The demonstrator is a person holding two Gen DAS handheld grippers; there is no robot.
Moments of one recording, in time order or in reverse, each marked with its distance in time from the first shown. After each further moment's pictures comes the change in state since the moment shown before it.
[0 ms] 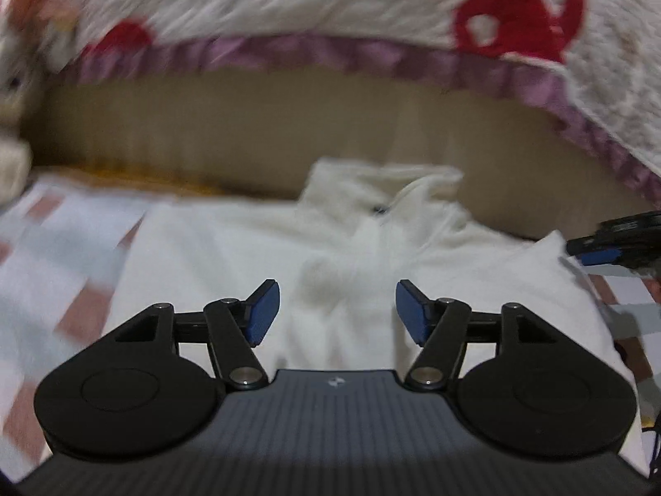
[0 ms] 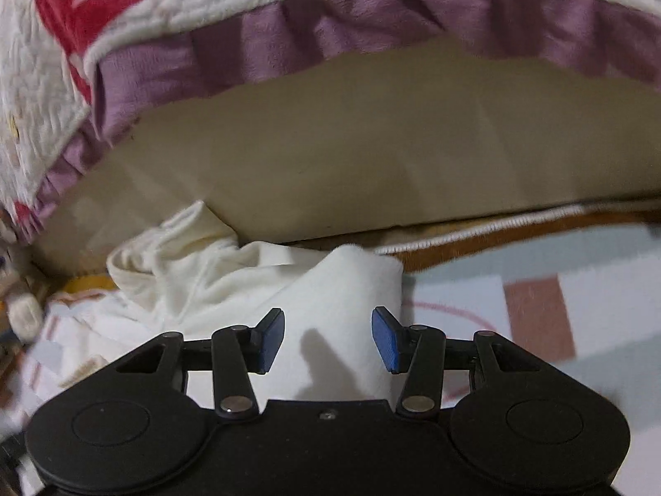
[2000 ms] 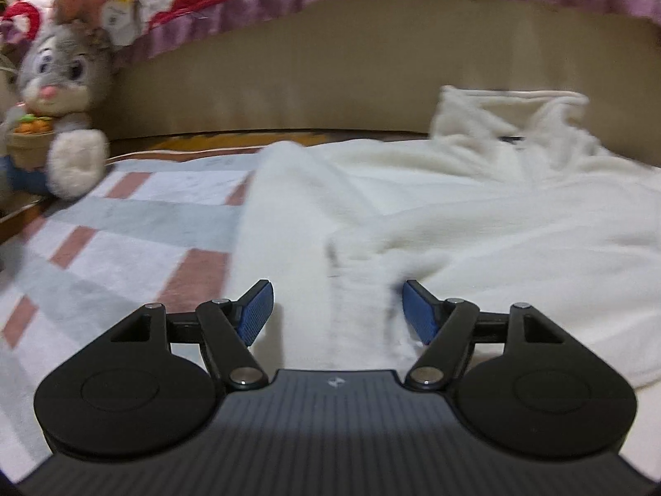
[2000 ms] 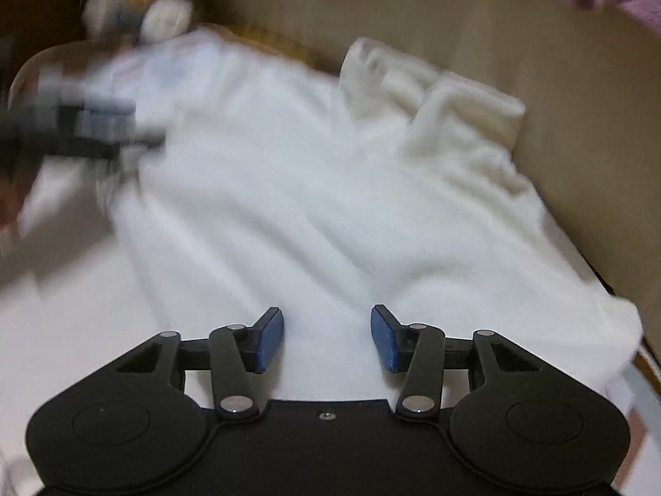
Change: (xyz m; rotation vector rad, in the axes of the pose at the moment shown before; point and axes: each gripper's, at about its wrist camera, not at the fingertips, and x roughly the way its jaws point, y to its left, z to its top) left arm 0.015 0.067 -0.037 0.056 0.098 0.328; right arm 0.028 0.131 -0.075 -0.808 0.259 0.199
